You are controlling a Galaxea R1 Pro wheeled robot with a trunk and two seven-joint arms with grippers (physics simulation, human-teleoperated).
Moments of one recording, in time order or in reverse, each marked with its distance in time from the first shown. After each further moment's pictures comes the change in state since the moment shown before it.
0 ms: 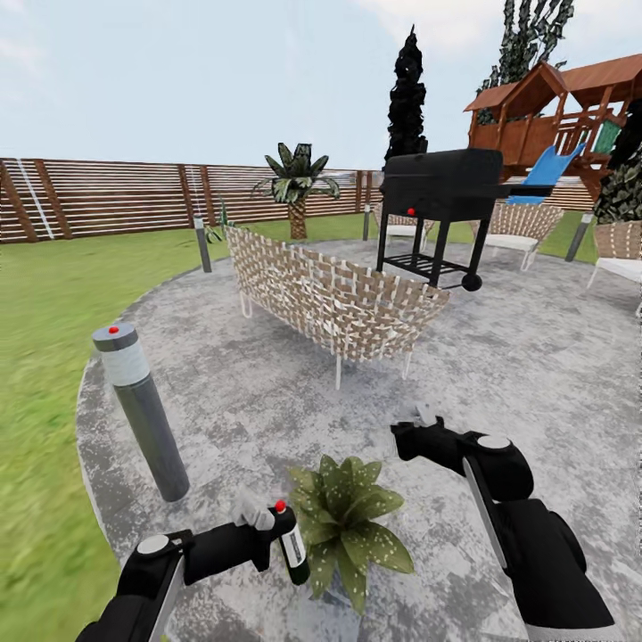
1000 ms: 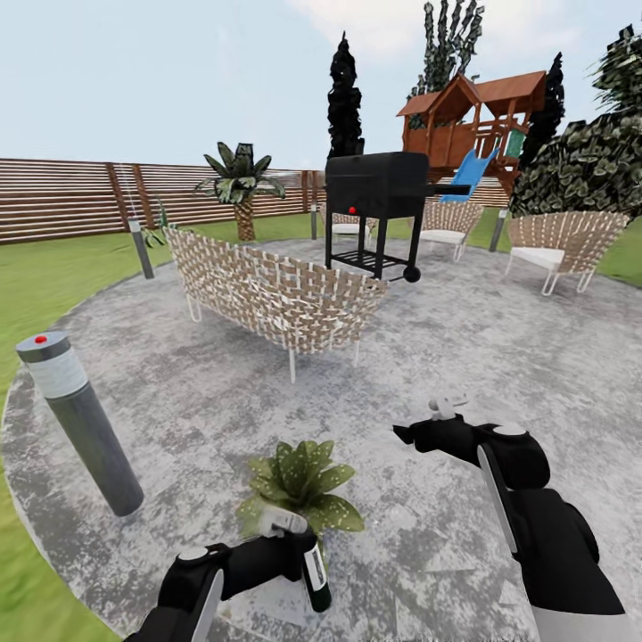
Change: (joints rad) left arm 0.023 -0.088 -0.098 0.049 0.076 0.154 0.294; right arm -0.033 -0.014 -0.067 -0.002 -0.005 0.112 -0.041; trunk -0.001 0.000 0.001
